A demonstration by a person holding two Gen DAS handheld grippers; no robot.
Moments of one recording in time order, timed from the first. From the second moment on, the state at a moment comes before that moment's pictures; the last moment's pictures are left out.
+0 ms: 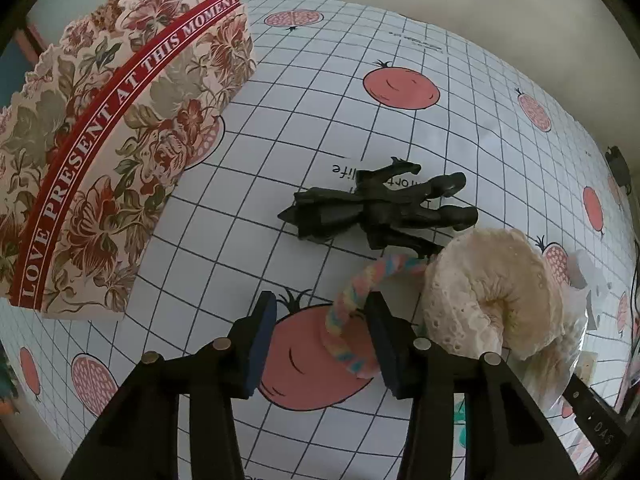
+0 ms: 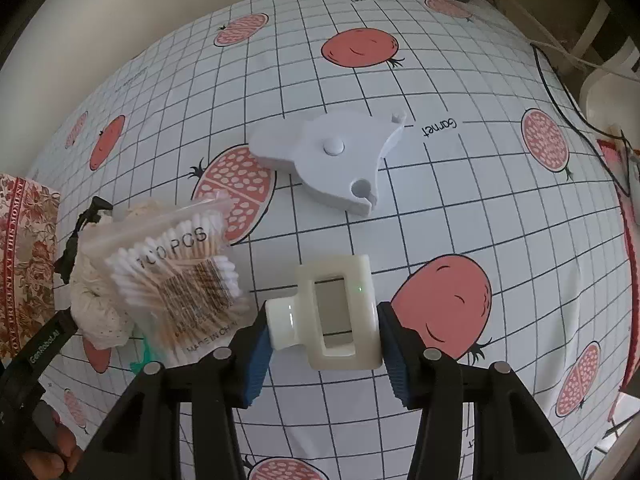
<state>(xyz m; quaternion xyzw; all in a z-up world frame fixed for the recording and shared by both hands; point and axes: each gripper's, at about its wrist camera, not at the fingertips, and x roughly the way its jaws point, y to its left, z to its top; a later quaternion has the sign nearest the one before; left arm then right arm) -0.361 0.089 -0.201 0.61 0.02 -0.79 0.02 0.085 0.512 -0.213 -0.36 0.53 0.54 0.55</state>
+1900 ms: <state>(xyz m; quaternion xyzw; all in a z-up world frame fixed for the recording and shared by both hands) -0.335 0.064 -0.070 0.44 0.11 -0.89 -0.06 0.051 0.507 -0.091 -0.12 0.41 0.66 0.62</state>
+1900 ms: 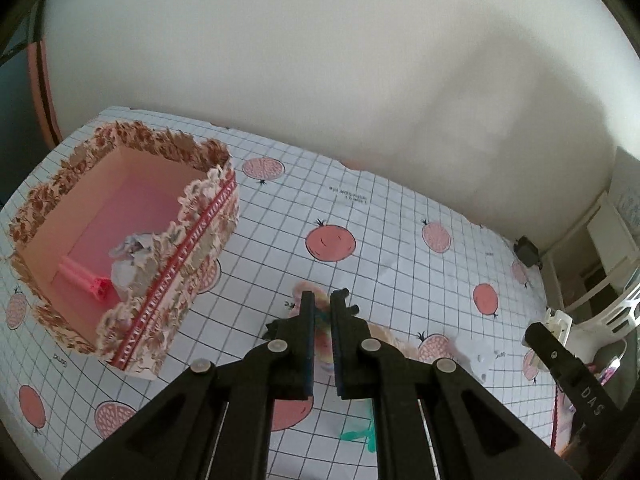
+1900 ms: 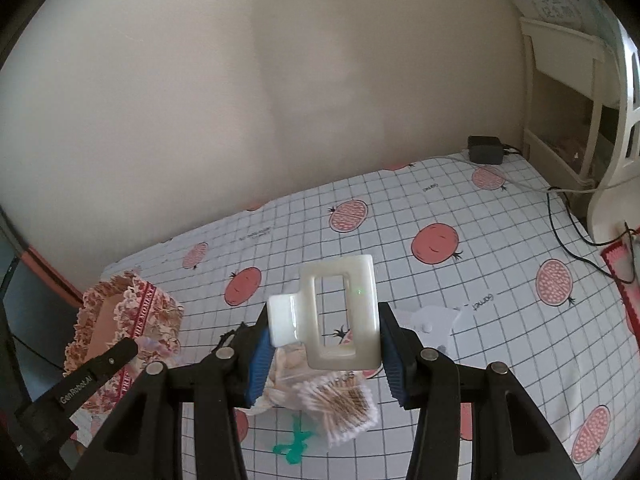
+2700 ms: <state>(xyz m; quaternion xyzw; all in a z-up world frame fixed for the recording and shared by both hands) -0.320 -0.029 -0.033 0.37 0.19 -0.91 -0.01 -0.046 0.509 -0.068 -0.10 0.39 0.73 0.55</state>
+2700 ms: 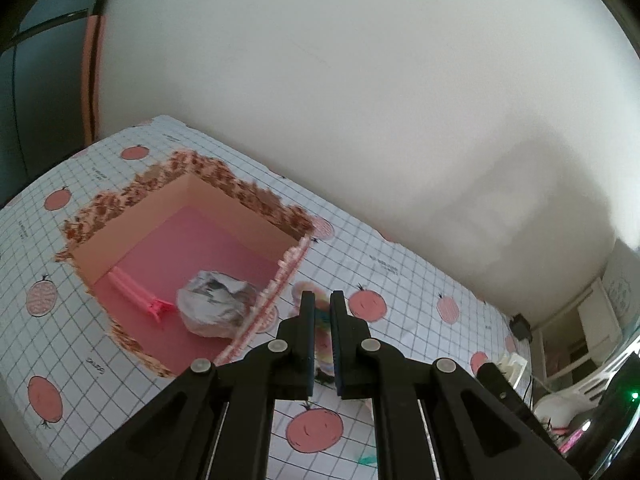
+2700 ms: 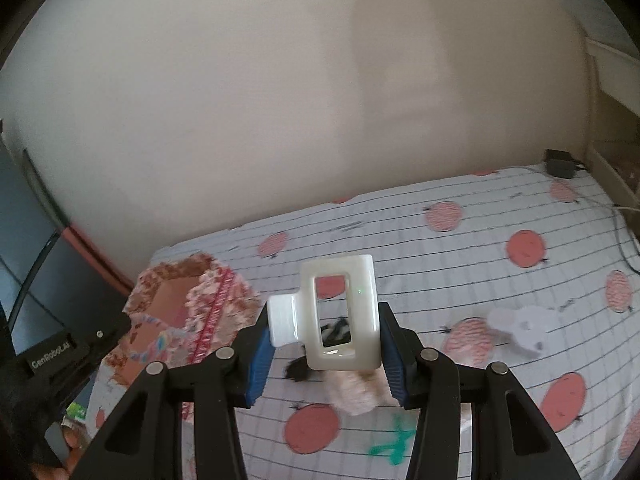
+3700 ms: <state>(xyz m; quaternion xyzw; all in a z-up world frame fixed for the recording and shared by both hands) -0.302 -0.150 -0.054 0.34 0.30 -0.89 0.08 -0.215 0.509 -0.052 -0.16 0.33 0.82 0.44</state>
